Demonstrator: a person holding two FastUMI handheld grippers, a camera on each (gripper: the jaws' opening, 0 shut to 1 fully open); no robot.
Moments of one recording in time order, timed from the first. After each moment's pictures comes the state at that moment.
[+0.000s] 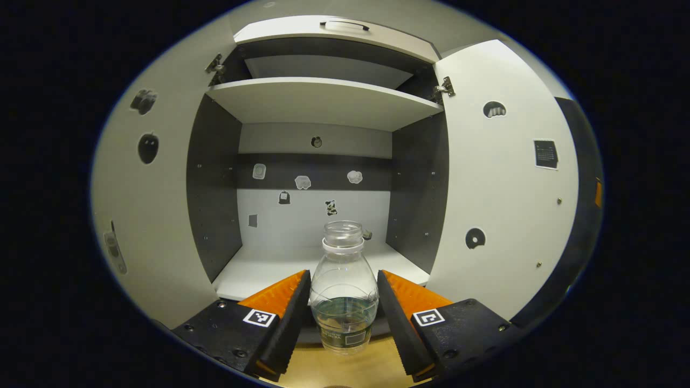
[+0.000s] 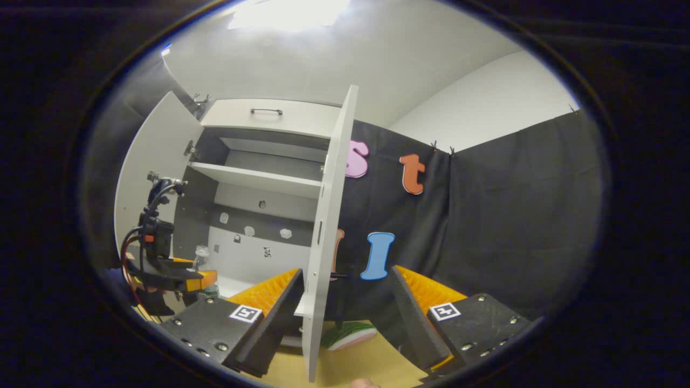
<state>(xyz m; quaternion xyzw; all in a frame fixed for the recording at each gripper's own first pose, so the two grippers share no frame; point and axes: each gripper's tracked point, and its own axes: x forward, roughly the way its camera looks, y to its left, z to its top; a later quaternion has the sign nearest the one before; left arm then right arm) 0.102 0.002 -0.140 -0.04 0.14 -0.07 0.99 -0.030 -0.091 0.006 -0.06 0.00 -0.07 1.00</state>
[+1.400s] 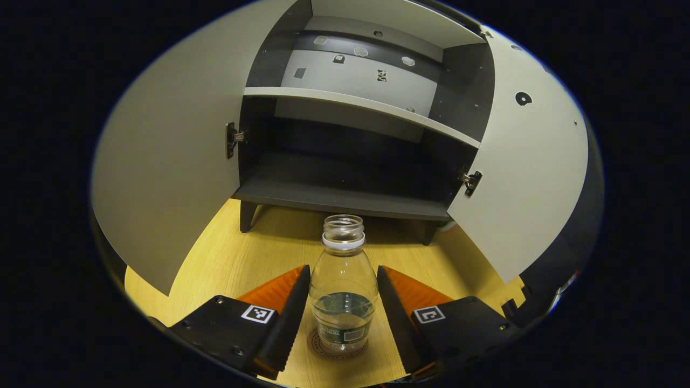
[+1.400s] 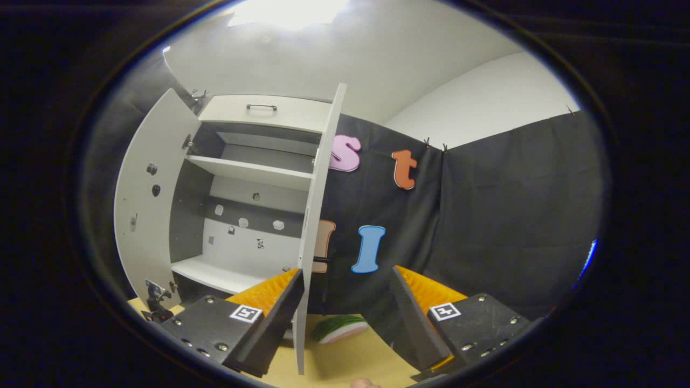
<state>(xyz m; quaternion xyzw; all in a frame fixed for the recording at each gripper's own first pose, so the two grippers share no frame) -0.008 0.030 -0.426 -0.13 0.33 -0.02 0.94 -0.056 -0.122 -0.006 -0.07 0.02 -0.10 0.99</state>
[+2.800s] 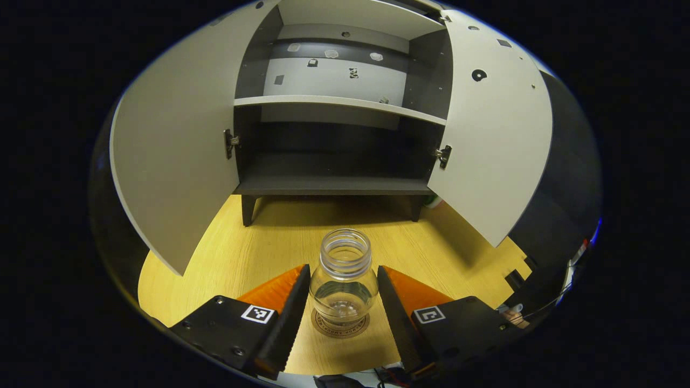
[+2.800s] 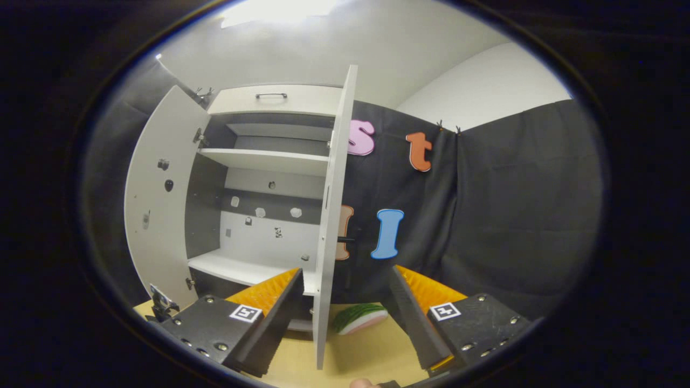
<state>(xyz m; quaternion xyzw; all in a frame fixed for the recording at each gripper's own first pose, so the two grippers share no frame) -0.062 0.011 -0.417 -0.07 0.34 -0.06 0.94 -0.052 -0.096 -0.040 -0.04 0.06 -0.06 1.00</state>
